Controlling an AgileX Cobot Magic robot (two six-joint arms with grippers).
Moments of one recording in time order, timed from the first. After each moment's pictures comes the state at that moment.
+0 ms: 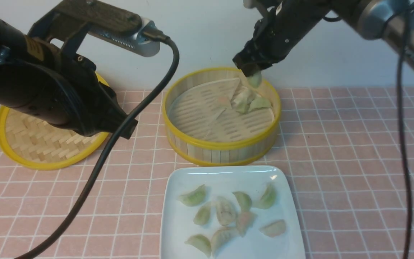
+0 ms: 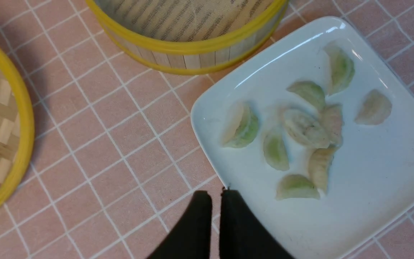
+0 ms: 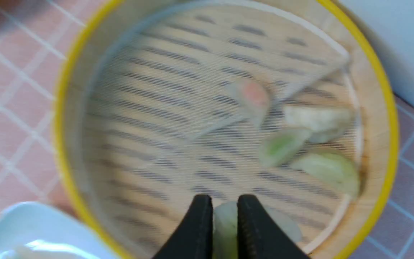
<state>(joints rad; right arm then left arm) 0.39 2.19 -2.27 0.26 1.25 -0.29 -0.42 1.28 -1.28 -0.12 1.01 0.15</state>
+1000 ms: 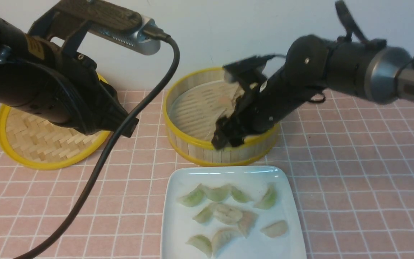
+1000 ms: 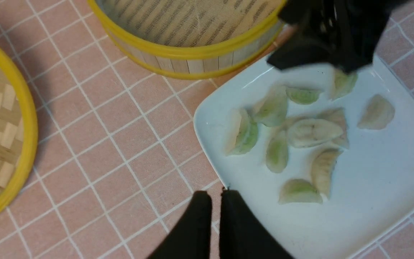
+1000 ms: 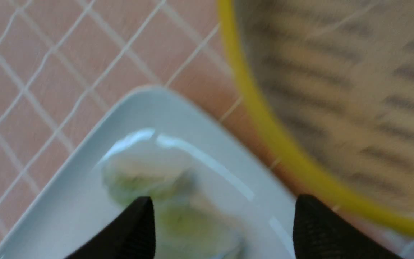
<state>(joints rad) 0.47 1.99 -1.64 0.40 0.83 -0.38 -0.42 1.28 -1.28 -0.12 1.01 0.15</state>
